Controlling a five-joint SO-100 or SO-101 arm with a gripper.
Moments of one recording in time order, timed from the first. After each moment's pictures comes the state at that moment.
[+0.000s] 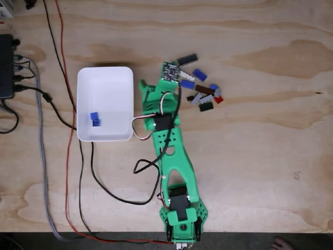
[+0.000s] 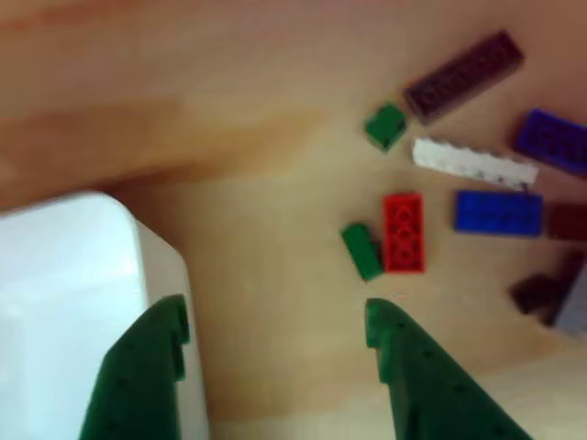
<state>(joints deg) -10.1 110.7 117.3 43.8 -65.0</state>
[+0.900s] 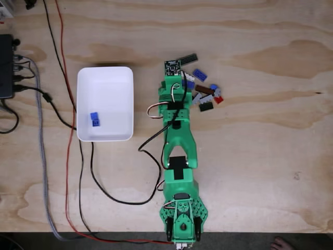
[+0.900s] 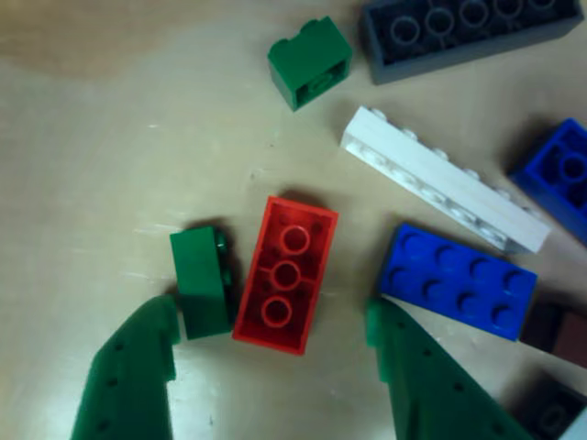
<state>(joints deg) -5.3 77.9 112.1 22.7 -87.7</state>
